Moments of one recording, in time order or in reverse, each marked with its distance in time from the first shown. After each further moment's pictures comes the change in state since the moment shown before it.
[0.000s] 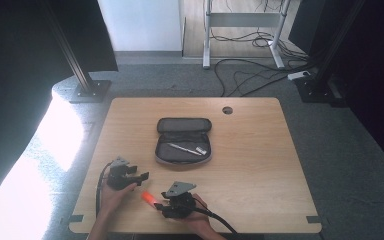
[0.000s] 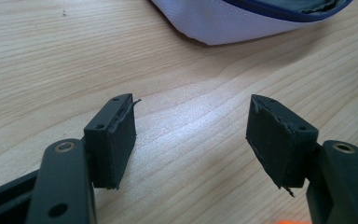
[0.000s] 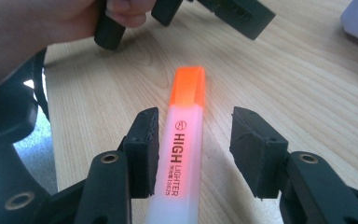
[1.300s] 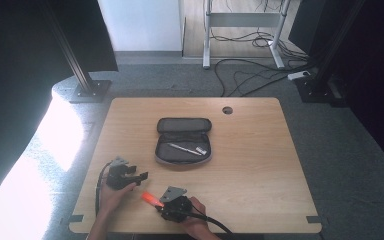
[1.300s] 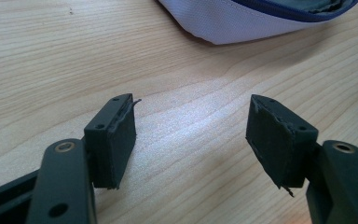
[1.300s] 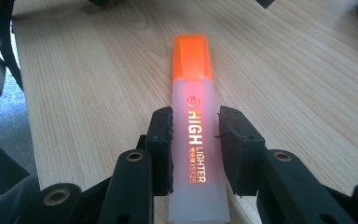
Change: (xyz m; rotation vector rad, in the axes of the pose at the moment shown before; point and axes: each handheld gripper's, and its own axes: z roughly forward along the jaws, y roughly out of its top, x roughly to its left) left arm 0.003 0.000 0.000 0.000 0.003 -0.007; right arm 0.013 -0.002 0.009 0.112 -0.076 -0.091
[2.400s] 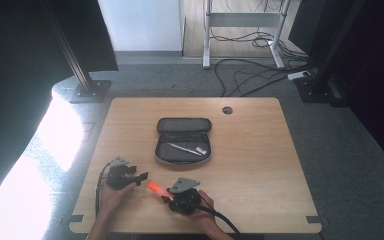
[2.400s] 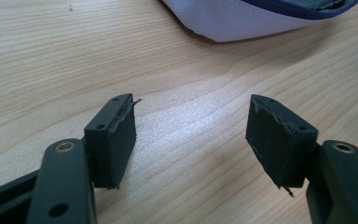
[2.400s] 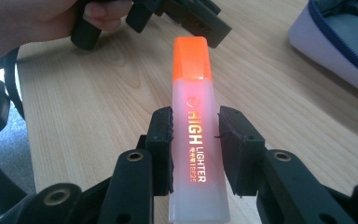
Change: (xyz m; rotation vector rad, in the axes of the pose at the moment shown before) left arm 0.001 -0.001 0.002 0.006 0.001 -0.001; right arm -0.023 0.009 -0.029 -0.090 -0.018 0.051
